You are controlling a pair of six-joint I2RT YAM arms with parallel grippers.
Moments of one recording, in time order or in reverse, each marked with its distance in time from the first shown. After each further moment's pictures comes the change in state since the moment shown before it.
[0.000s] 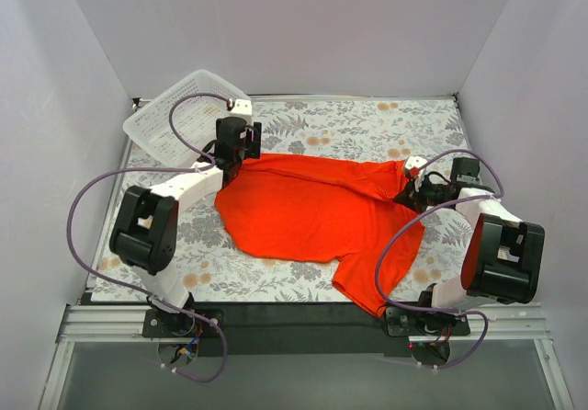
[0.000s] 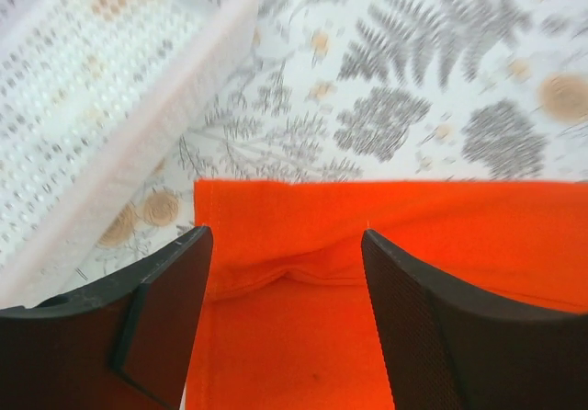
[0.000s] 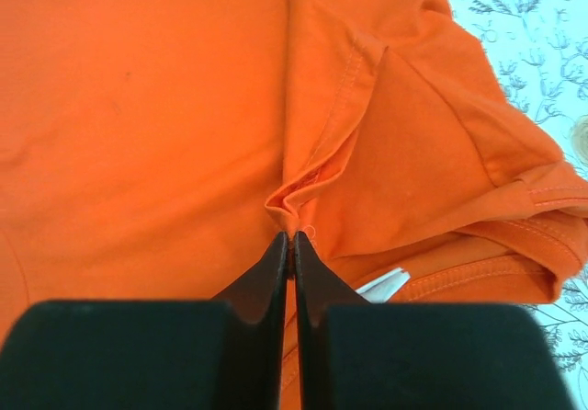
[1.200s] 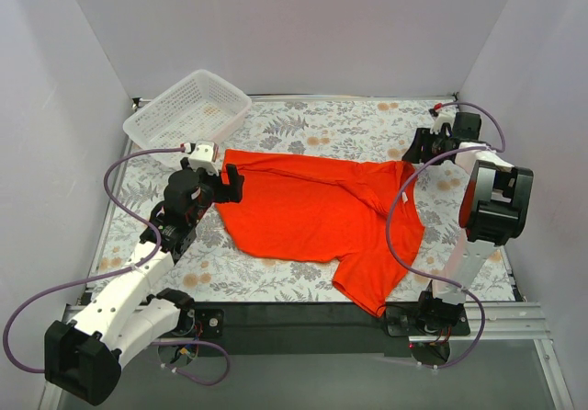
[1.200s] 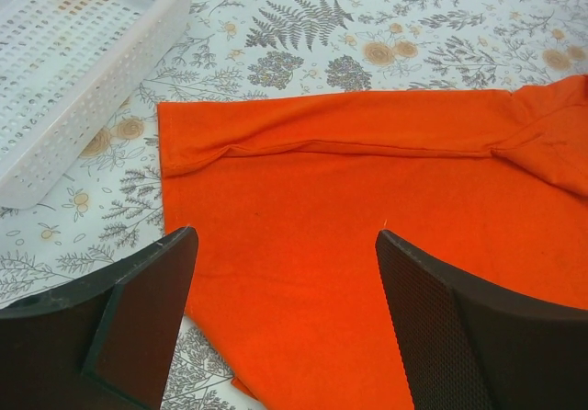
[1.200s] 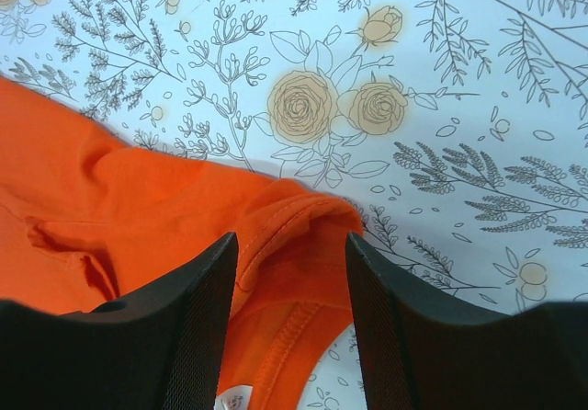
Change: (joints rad) left arm -0.003 -0.876 -0.486 -0.152 0.245 -0.084; right arm 0.011 0.459 0.528 0.126 0.415 0.947
